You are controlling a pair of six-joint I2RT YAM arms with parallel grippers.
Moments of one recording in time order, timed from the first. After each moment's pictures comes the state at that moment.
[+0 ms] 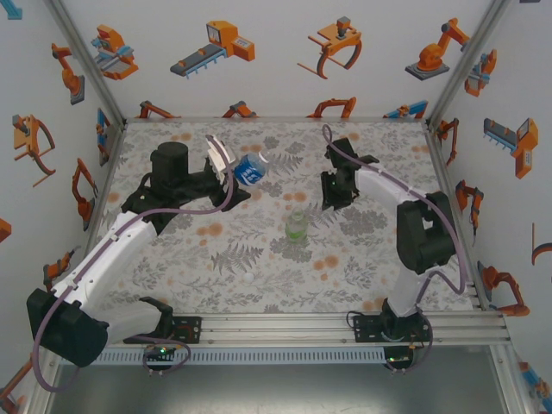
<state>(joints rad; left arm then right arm) -0.48 1.17 1.04 -0.27 0.59 0.36 0.37 1.83 1.32 -0.68 -0.07 0.25</state>
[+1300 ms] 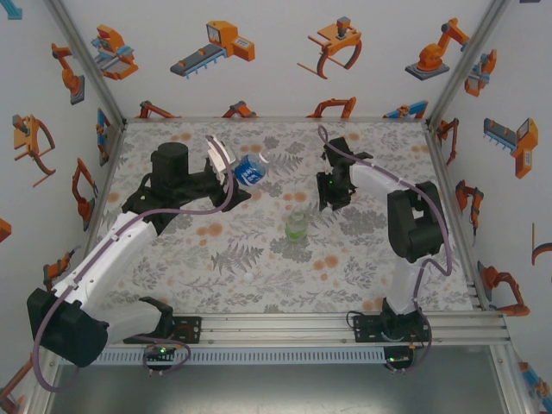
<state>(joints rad) -0.48 1.17 1.04 -0.26 0.60 0.36 0.36 1.92 1.37 -0.69 -0.10 0.23</state>
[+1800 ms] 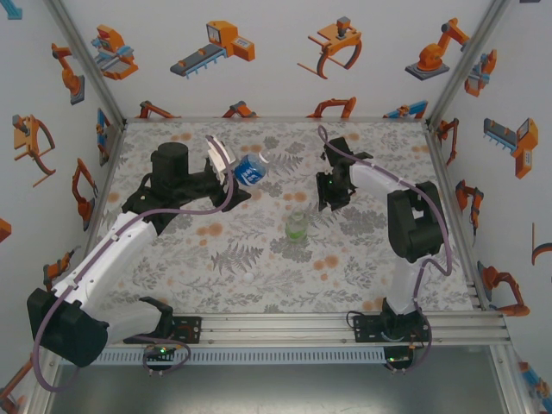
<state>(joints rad) -0.48 1.17 1.04 -0.26 0.60 0.36 0.36 1.92 1.37 -0.69 -0.12 0.23</state>
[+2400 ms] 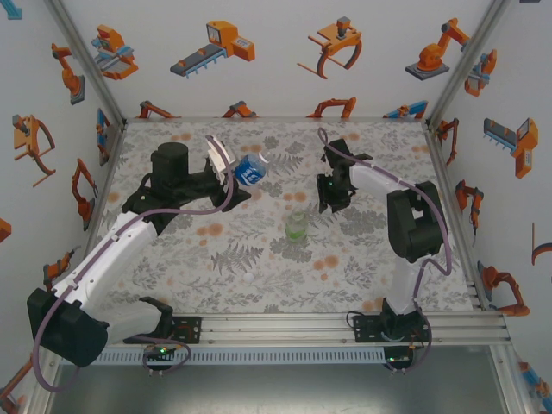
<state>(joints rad) -0.48 1.17 1.04 -0.26 0.60 0.36 0.36 1.92 1.35 -0.69 -0.11 0.23</state>
